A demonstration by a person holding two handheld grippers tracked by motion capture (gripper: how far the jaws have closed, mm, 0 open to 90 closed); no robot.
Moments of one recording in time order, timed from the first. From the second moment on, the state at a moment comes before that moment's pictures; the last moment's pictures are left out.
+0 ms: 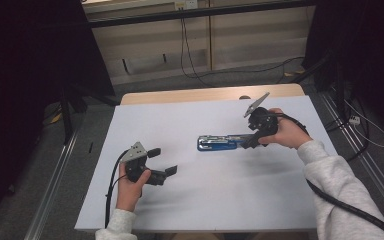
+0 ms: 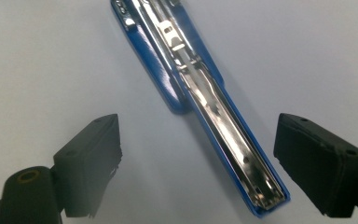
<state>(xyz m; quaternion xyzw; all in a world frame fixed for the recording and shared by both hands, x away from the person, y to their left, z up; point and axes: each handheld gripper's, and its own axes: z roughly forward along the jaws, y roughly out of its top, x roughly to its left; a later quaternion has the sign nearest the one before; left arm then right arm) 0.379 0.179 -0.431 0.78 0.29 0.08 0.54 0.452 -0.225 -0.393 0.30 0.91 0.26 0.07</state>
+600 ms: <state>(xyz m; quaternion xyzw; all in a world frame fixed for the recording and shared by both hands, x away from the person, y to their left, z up) 0.407 0.145 -0.439 0.81 0.29 0.07 0.51 0.423 -0.268 -0.416 0.38 0.87 0.29 0.10</state>
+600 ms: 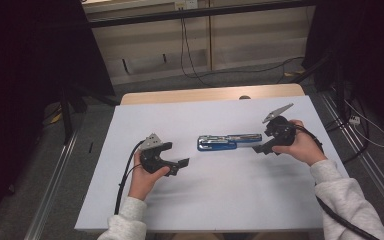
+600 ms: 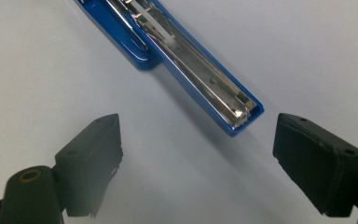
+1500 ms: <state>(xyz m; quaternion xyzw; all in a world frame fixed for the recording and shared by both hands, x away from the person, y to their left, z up) 0.442 0.123 -0.447 0.83 0.34 0.10 0.44 0.411 -0.292 -0.433 0.45 0.82 0.32 0.15</state>
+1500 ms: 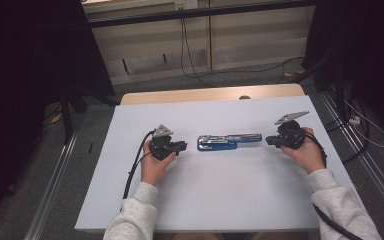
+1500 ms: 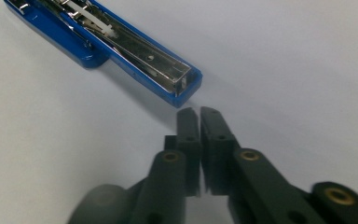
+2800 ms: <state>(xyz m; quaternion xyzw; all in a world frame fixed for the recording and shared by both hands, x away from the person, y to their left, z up) 0.460 0.082 -0.467 0.85 0.34 0.09 0.40 0.417 -0.268 -0.428 0.42 0.81 0.36 0.17</state>
